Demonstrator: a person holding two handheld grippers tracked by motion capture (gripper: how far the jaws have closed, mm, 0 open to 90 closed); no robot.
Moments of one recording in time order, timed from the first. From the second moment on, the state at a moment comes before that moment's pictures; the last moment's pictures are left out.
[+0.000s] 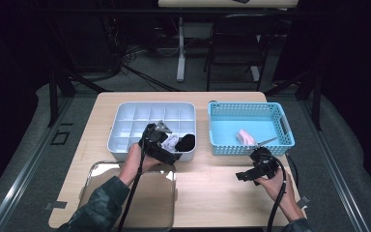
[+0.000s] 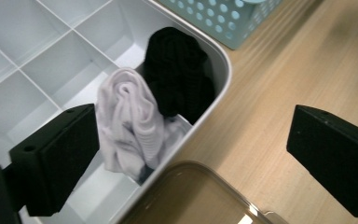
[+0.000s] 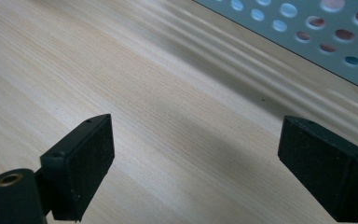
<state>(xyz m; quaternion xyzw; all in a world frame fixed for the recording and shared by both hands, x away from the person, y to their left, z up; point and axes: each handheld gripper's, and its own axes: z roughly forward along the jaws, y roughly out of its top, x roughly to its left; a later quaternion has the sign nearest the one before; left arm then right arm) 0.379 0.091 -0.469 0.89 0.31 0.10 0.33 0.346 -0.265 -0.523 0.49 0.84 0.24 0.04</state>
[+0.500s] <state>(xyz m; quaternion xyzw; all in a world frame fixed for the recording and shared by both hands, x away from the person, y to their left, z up) 0.346 0.073 -0.482 0.89 0.26 0.09 0.36 0.344 -0.266 -0.521 0.49 0.84 0.24 0.04</state>
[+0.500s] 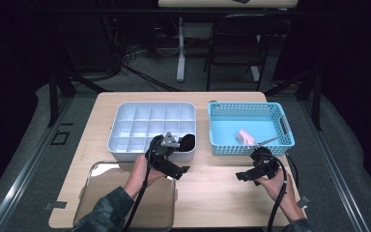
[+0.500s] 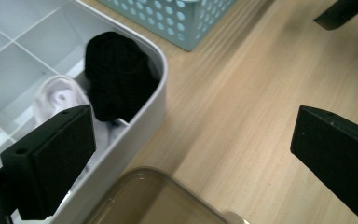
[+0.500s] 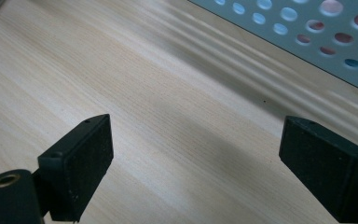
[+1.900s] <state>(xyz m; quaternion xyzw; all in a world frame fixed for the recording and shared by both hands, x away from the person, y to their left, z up) 0.321 0.076 -0.525 0.89 0.24 0.09 0.38 0.344 -0.271 -0.480 0.48 0.83 0.29 0.06</state>
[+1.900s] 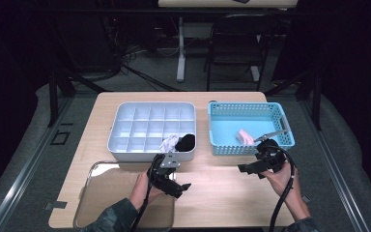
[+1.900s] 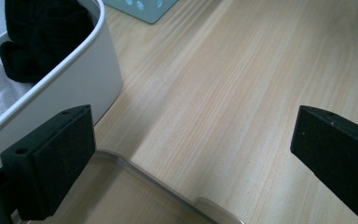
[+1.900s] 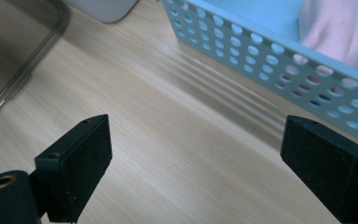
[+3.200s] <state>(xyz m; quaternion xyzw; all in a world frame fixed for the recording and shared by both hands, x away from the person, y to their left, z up) 0.319 0.069 -0.531 0.90 0.22 0.07 0.37 0.446 -0.296 -0.454 0.54 0.80 0.25 0.06</state>
